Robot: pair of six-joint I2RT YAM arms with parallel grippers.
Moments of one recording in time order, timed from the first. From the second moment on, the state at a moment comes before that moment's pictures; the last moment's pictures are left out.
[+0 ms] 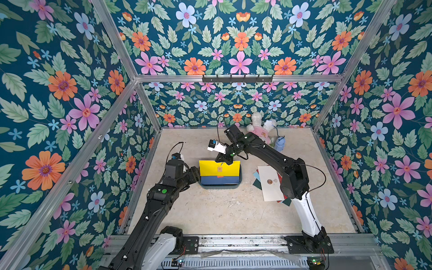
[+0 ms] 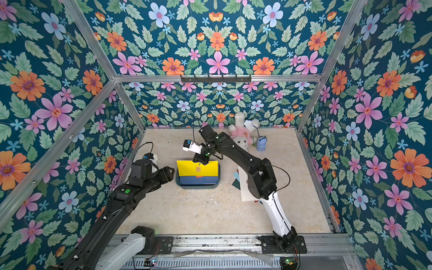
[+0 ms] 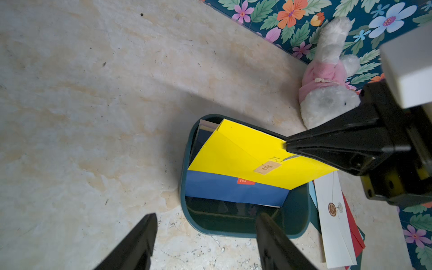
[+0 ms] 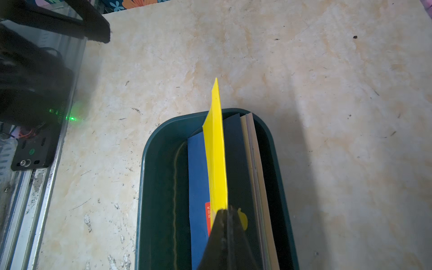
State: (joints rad) left arm -0.27 0.86 0.75 -0.58 0.03 -0.52; right arm 0.75 2.27 2.15 -0.88 -0.56 -0.57
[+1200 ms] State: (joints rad) left arm -0.65 1.23 0.79 -0.19 0.21 -0.70; right arm 0.40 1.42 0.92 -0.10 -0.41 0.31
